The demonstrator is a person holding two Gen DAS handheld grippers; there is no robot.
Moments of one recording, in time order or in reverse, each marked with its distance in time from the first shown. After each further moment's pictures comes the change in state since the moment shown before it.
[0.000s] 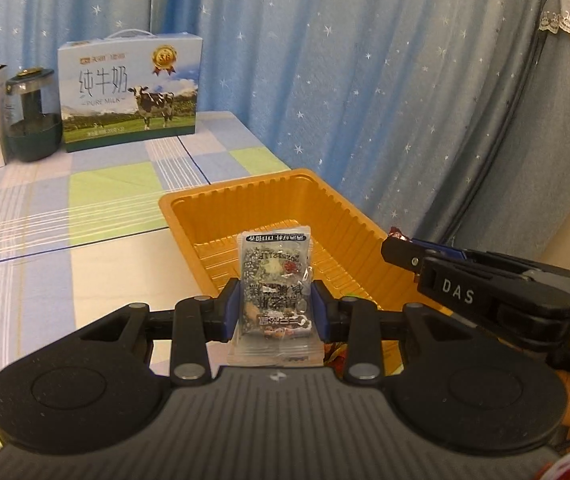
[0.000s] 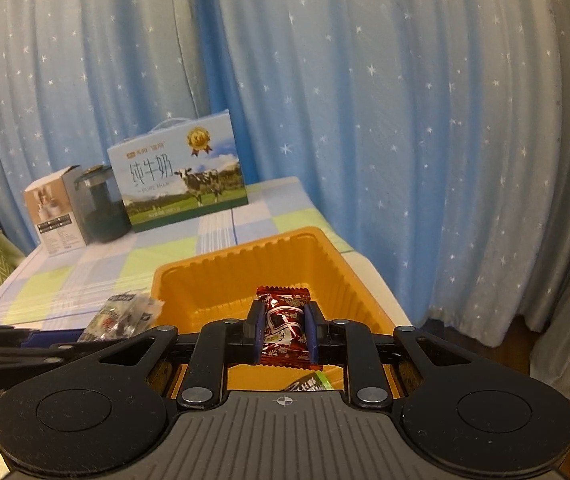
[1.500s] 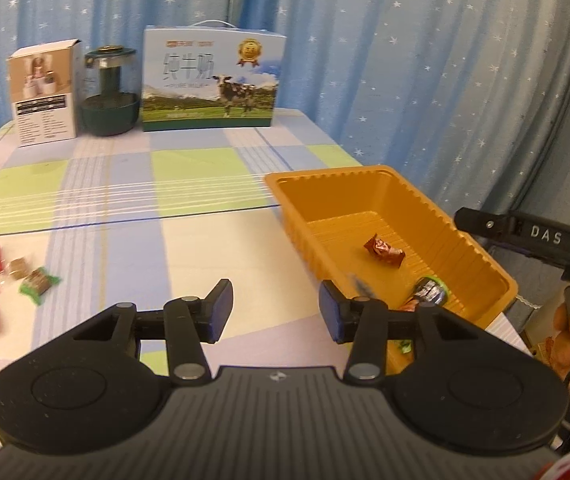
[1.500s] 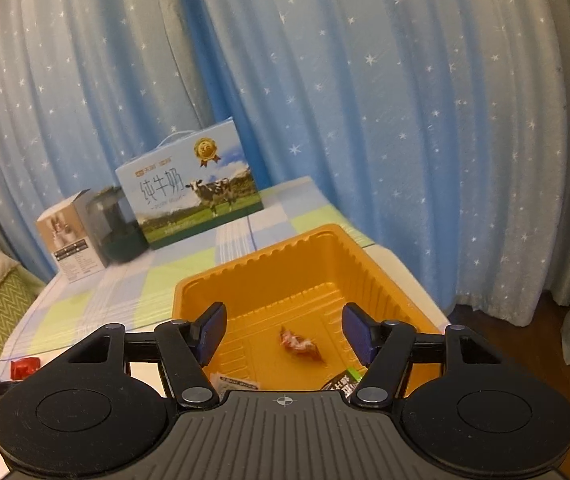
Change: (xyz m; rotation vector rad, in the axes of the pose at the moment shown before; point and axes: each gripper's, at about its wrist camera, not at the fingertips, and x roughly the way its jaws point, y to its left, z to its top) left arm -0.039 0.072 -0.029 -0.087 -0.019 0.124; right arm 0.005 0.002 0.003 0.112 -0.019 0.060
